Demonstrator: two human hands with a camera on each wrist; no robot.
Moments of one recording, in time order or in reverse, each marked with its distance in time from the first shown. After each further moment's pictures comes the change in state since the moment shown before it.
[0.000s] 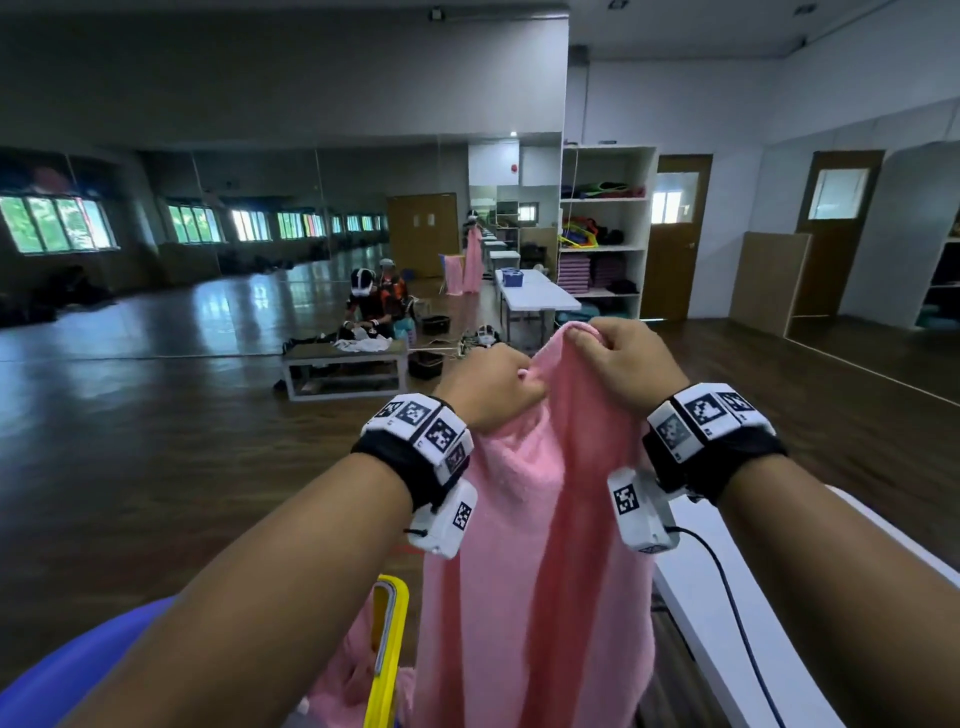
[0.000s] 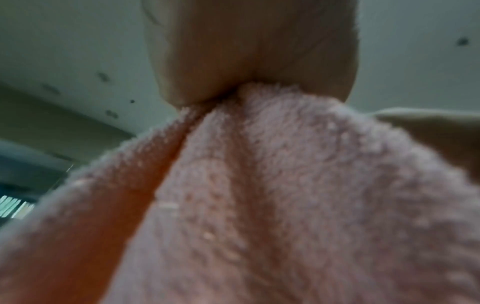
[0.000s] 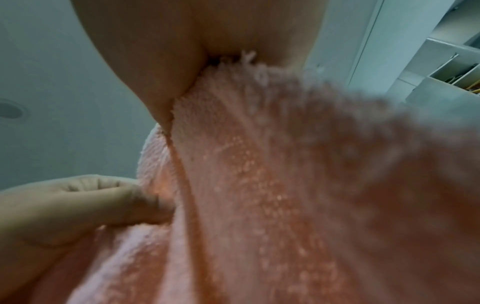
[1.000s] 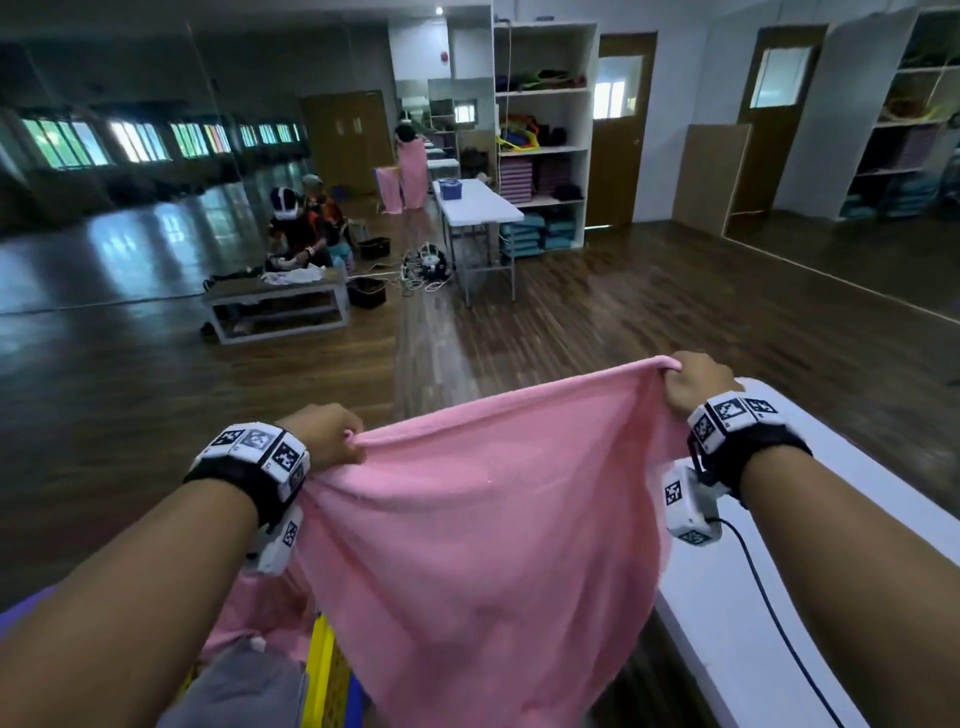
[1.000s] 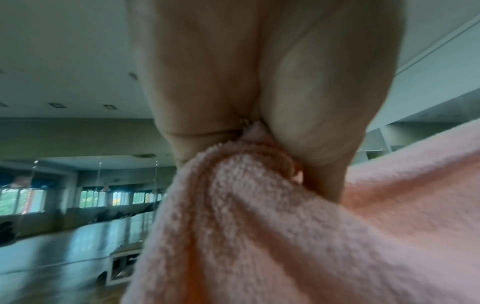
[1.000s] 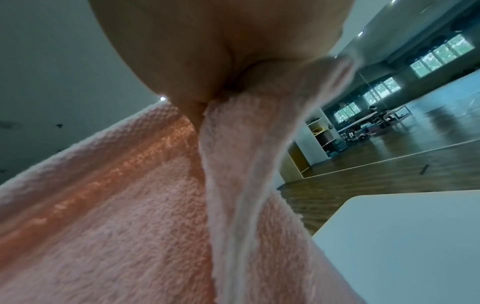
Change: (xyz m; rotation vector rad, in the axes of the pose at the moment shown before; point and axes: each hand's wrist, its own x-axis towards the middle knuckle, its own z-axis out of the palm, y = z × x) left_hand -0.043 -0.116 0.078 0.345 -0.554 -0.310; right_hand -0.078 0.209 -0.025 -0.481 -0.152 0.739
